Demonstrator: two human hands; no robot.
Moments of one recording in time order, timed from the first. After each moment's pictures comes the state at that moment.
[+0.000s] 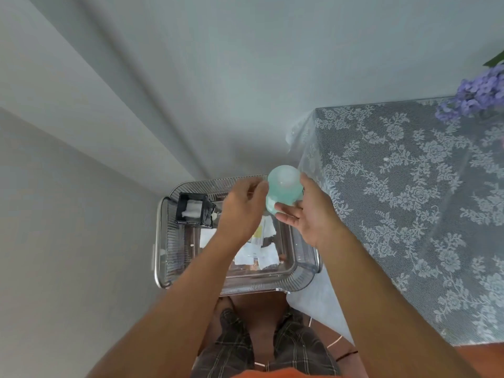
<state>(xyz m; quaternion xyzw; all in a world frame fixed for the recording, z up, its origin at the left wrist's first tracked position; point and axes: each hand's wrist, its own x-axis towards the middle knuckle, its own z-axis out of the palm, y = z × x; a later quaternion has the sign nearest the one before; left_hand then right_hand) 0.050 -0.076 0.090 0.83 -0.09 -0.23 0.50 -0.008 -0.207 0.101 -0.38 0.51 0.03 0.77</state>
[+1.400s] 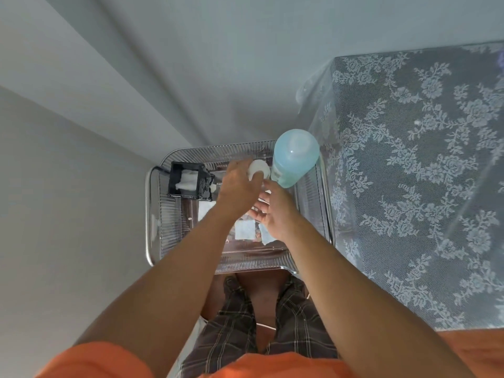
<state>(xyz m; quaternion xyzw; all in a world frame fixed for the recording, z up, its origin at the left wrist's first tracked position) 0.075 -0.070 -0.010 0.91 -0.10 -0.26 0.32 0.000 -0.144 -0.022 -0.30 0.51 0.12 0.80</state>
